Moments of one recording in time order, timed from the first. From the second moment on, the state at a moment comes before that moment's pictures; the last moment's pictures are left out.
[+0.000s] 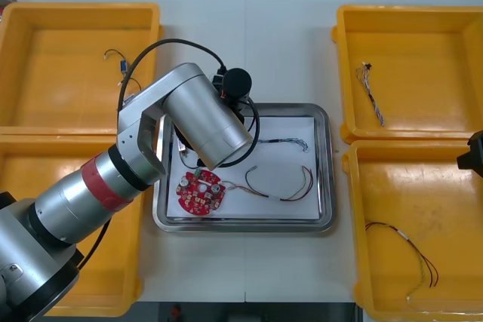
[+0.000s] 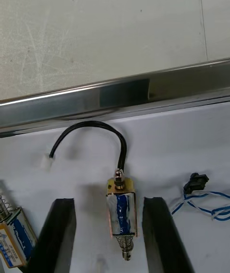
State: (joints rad) right arm -0.17 -0.79 -0.28 -2.22 -0.83 1.92 1.22; left arm -0.72 0.32 -0.68 -1.66 0.19 1.57 -0.82
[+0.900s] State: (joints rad) right arm -0.21 -0.84 -0.25 -2.24 -0.98 1.92 1.22; left arm -0.71 0.37 -0.39 -2.02 0.32 1.91 -0.81
